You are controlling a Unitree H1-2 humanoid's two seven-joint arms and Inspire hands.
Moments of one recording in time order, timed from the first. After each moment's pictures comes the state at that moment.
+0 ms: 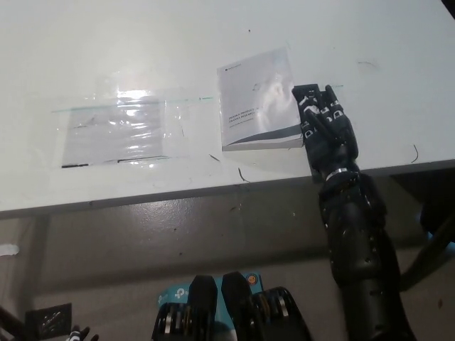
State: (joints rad) left_arm 0.05 -0.07 0.49 0.38 -0.62 0.10 -0.04; right_arm -0.75 0.16 -0.33 0.59 0.61 0.08 -0.13
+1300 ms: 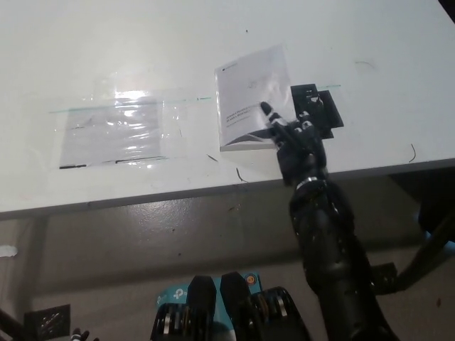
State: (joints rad) left_arm 0.06 -0.06 0.48 0.37 -0.62 0.11 -0.04; right_arm -0.79 0.22 -0.27 0.74 0.55 0.00 -0.10
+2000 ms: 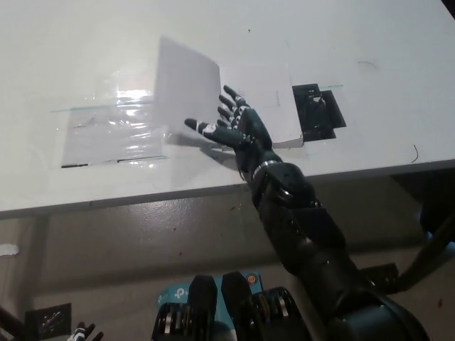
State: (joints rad) left_arm 0.04 -0.05 0.46 0.37 -0.62 0.12 -0.04; right_arm -0.92 0.18 0.02 0.99 0.29 -0.05 -0.07
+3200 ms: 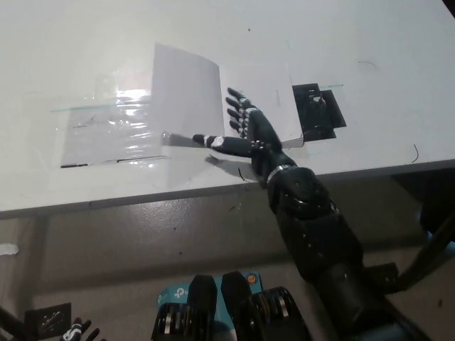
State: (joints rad) left_arm 0.03 -0.03 0.45 0.38 -0.61 0.12 -0.04; right_arm -0.81 0.17 -0.02 0.72 0.16 0.05 -0.02
